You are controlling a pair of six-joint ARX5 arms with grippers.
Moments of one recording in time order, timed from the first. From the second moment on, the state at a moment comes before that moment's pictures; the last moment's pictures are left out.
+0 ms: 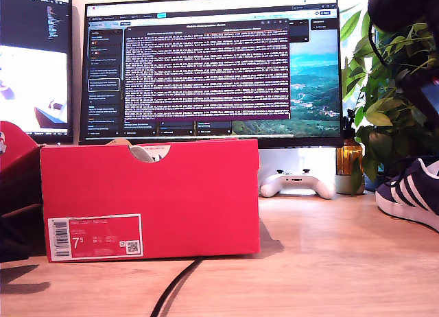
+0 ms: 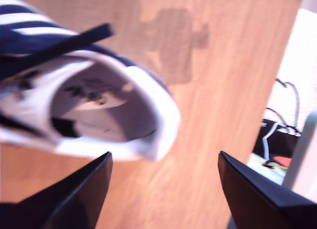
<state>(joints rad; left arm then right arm) -0.28 1.20 0.04 0.59 0.34 -0.63 0.21 1.61 1.33 -1.37 0.22 1.49</state>
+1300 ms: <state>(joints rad) -0.28 1.19 0.04 0.59 0.34 -0.63 0.15 1.61 1.07 -1.09 0.16 1.72</state>
